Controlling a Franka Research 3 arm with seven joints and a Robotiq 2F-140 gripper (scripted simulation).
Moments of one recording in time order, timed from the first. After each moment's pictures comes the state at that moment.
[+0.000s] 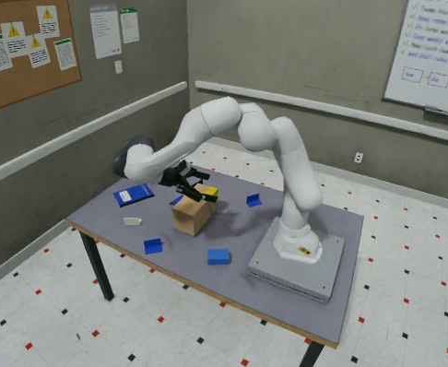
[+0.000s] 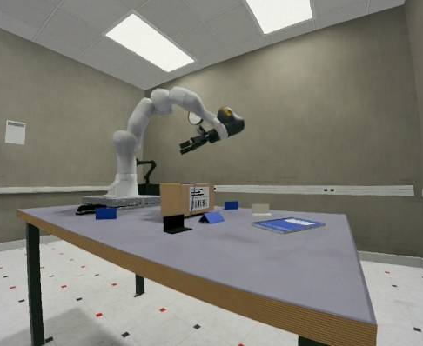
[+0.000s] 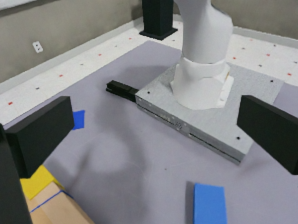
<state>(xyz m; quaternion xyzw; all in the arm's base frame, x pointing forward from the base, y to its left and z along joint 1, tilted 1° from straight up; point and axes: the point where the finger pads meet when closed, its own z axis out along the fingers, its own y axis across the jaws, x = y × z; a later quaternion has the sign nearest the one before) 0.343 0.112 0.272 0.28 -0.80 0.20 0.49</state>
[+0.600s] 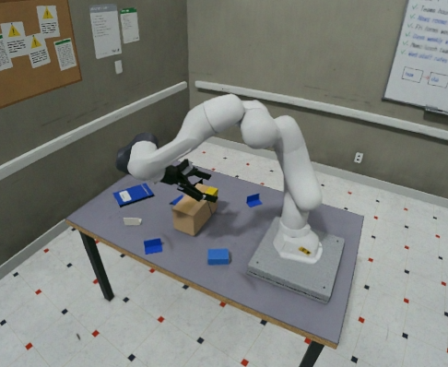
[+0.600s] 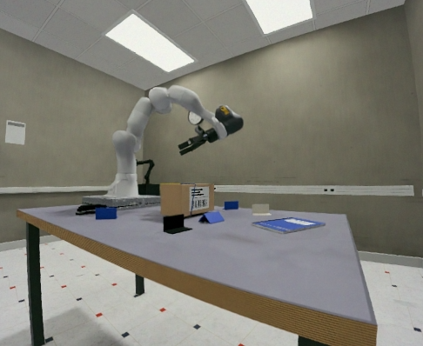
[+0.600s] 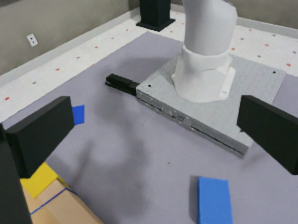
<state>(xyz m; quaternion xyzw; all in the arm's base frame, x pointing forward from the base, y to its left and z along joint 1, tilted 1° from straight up) 0.346 0.102 0.265 0.27 -0.81 0.19 0.48</state>
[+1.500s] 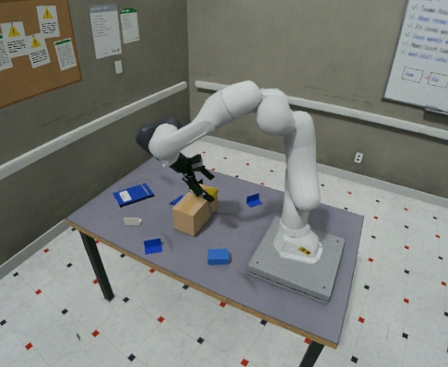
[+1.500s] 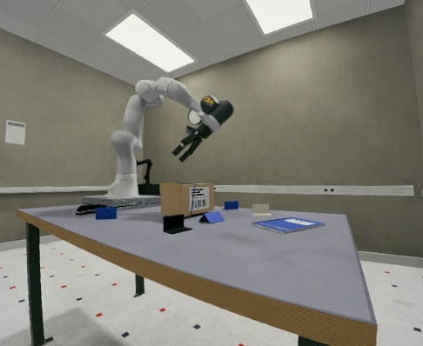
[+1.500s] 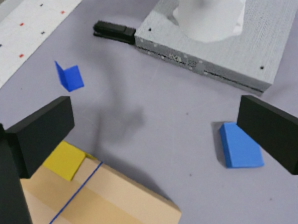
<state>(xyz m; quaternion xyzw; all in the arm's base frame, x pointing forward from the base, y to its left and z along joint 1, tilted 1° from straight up) 0.373 0.051 0.222 0.21 -0.90 0.13 0.35</state>
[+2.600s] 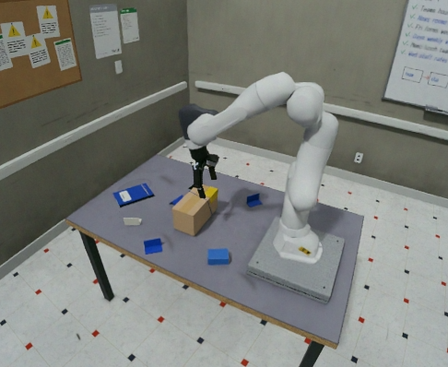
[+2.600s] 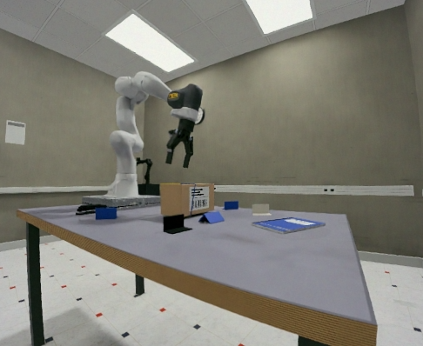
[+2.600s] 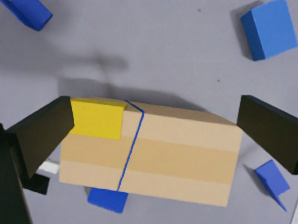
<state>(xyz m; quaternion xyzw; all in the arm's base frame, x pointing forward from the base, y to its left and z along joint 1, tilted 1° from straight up) 0.419 -0.007 0.175 0.07 -0.99 0.03 0.11</state>
